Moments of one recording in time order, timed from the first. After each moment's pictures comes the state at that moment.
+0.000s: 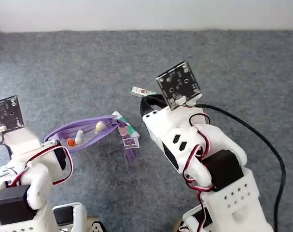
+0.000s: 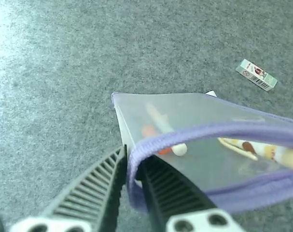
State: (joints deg) left arm -15.1 -63.5 28.0 99.4 14.1; right arm -31.6 -48.0 19.7 62.6 2.3
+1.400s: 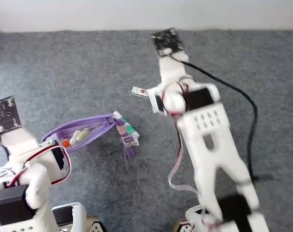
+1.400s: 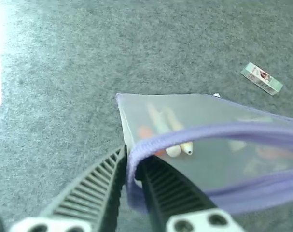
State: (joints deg) left arm -17.9 -63.5 28.0 99.4 14.1; right arm -21.5 -6.2 -2.9 74.3 5.5
